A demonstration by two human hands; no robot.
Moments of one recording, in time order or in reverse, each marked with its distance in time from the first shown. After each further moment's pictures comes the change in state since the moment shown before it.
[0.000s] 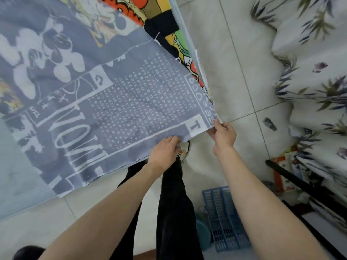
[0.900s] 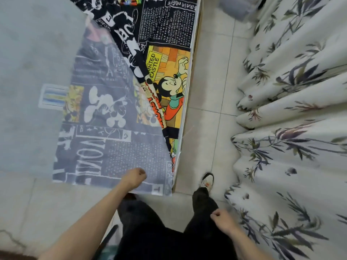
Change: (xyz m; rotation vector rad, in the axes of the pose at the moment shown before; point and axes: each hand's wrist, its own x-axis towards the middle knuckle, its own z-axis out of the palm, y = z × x) left_hand -0.034 0.164 -0.306 -0.660 -0.068 -0.781; right_hand -0.087 -0.390 -0.089 -1.927 -0.587 -0.170
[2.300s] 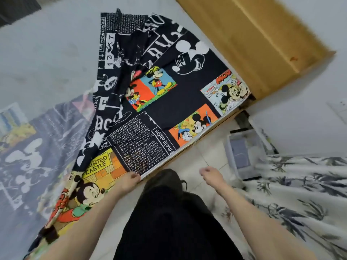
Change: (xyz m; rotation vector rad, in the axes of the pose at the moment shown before) left_hand 0.217 0.623 -0.517 -0.861 0.230 -0.208; right_hand 0.119 -0.710 -0.960 -0.520 0.091 -0.435
